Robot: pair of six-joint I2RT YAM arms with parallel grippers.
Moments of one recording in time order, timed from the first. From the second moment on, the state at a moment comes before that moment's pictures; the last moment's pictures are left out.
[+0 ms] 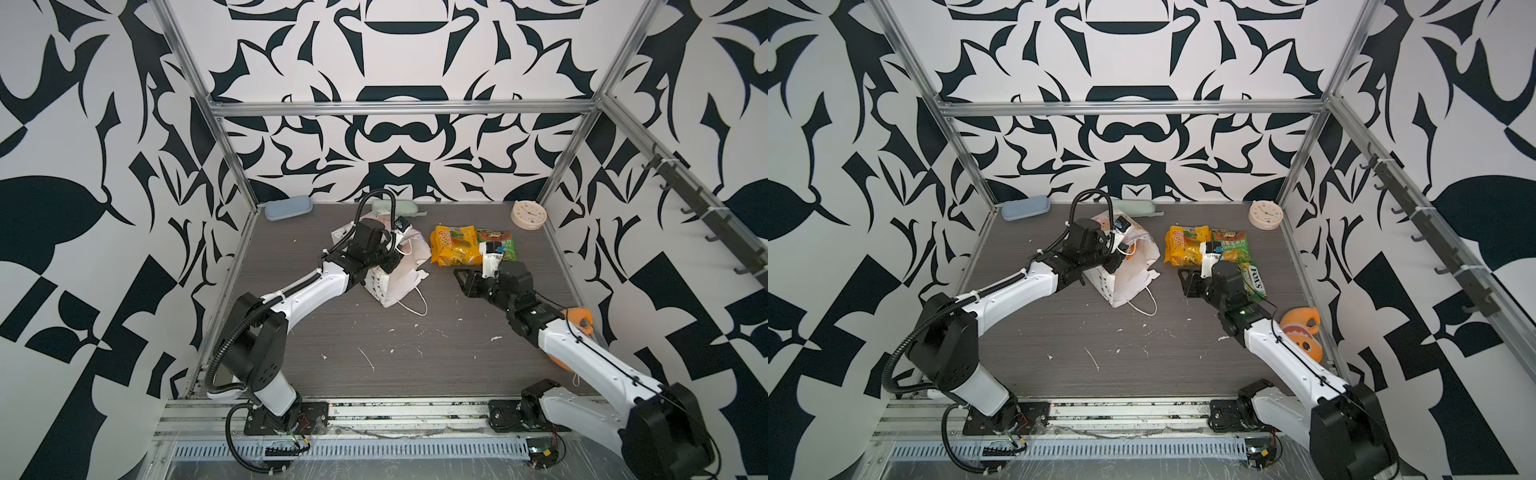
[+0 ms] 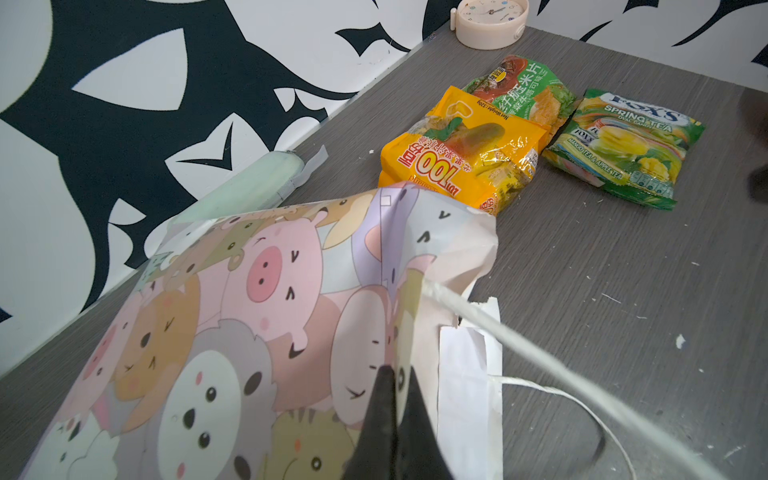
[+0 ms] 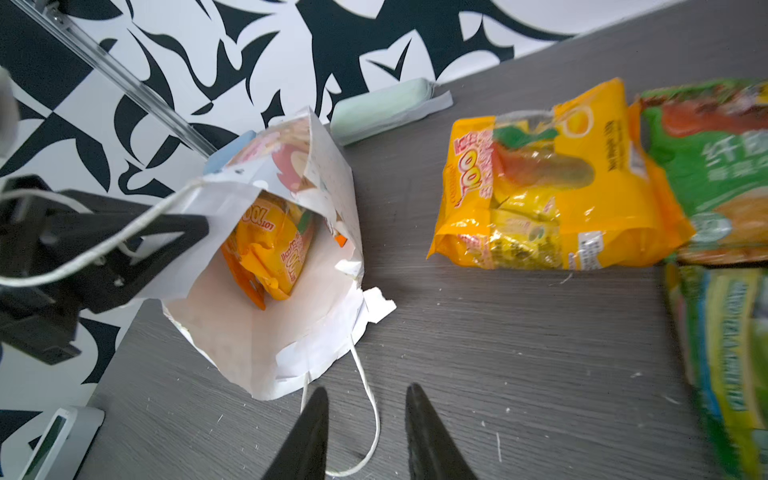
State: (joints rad) left arm -0.63 1.63 1.18 -0.09 0.13 0.23; right arm 0.42 1.09 0.56 0.09 -0.17 0.50
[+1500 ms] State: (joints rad) left arm -0.63 1.63 1.18 -0.08 0.12 0.24; right arm 0.72 2.04 0.92 0.86 0.03 0.50
